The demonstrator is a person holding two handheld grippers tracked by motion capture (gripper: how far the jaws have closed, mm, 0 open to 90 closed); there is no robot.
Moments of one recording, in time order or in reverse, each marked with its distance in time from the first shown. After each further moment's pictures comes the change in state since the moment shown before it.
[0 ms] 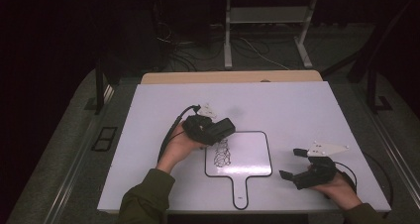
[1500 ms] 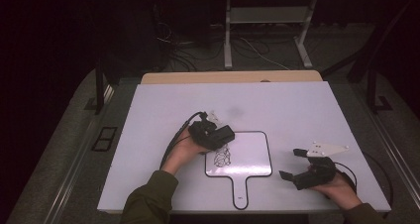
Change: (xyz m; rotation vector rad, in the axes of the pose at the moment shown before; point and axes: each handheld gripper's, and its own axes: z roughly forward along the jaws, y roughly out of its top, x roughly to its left) left arm -0.006 -0.009 0.036 0.112 0.004 0.021; right arm 0.001 0.000 0.000 0.009 -0.007 -0.011
